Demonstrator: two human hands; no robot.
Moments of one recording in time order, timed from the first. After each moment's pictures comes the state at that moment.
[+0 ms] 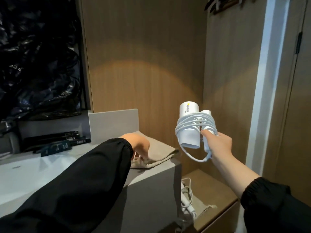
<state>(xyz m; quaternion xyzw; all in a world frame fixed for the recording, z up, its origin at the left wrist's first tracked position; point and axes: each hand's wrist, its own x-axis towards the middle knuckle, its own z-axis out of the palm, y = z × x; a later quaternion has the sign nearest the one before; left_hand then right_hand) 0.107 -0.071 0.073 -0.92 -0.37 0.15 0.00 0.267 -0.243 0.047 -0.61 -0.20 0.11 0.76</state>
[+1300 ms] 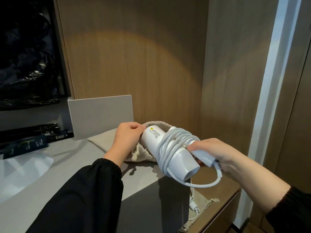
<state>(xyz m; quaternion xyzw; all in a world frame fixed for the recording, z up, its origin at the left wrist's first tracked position) 0.106 -0.020 0.011 -0.73 -0.32 -0.45 -0.40 0.274 -0.198 0.005 -0.74 -0.35 0.30 0.49</state>
